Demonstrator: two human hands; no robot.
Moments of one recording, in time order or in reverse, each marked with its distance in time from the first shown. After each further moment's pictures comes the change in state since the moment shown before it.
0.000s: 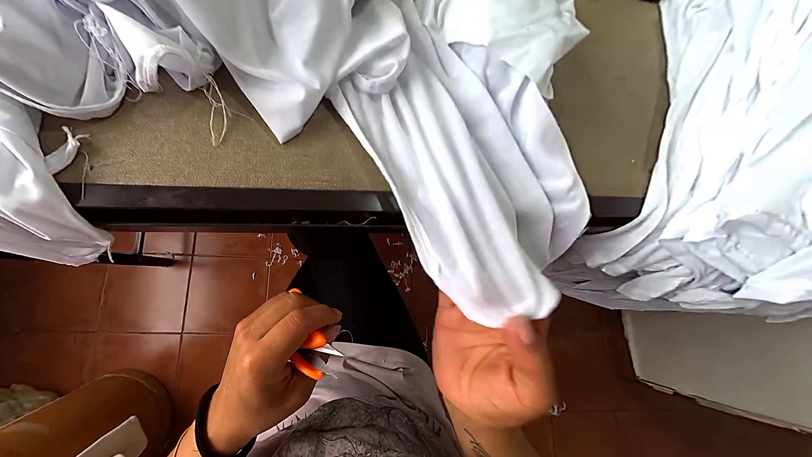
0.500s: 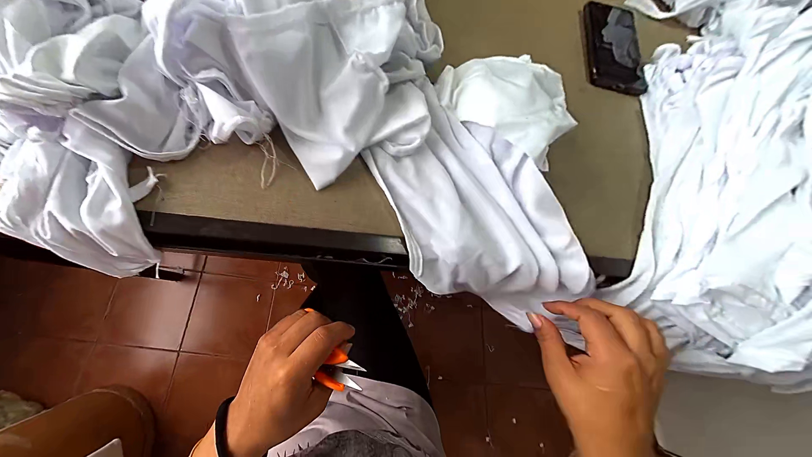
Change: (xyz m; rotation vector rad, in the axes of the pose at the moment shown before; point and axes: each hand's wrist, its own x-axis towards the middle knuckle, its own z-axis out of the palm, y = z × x) left_hand 0.004 -0.007 0.005 0.178 0.025 0.034; right_hand 0.059 -0.082 -0.082 -1.899 -0.266 -0.261
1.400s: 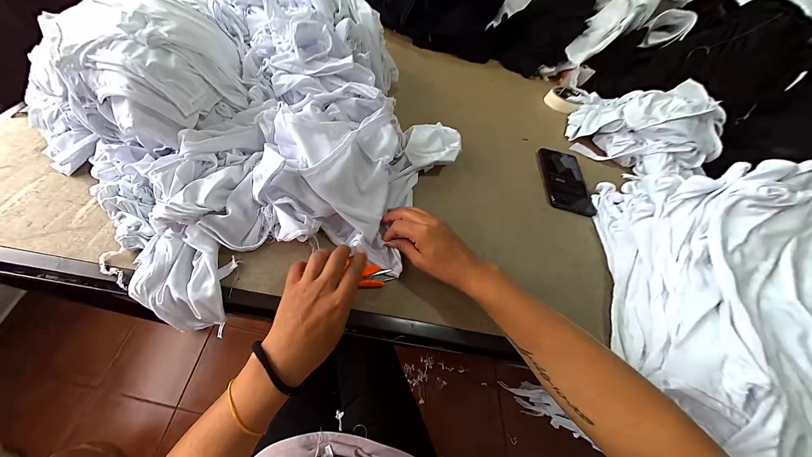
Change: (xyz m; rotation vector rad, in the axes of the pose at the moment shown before) left_hand 0.127 -0.028 -0.044 0.526 -0.071 0.010; right_hand 0.248 -0.130 0.076 0.410 -0.227 -0.840
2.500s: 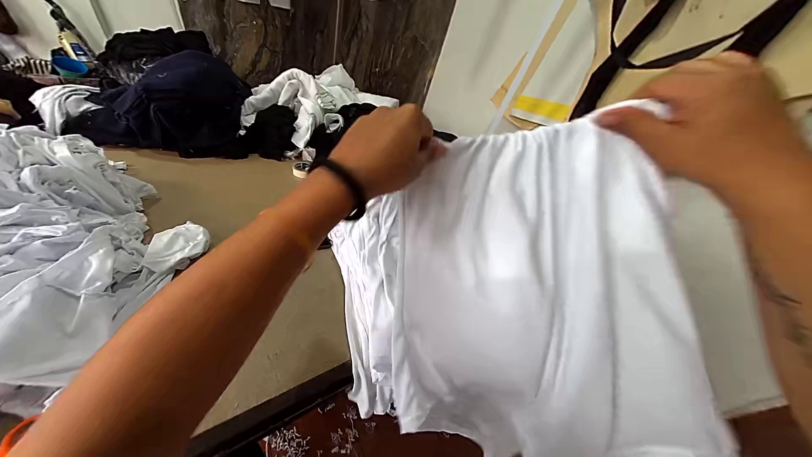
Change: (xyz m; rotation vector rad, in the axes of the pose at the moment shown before) left_hand 0.335 0.329 -0.033 -0.325 -0.134 0.692; right_hand -0.345 -0.014 -0.462 -0.960 0.406 0.701
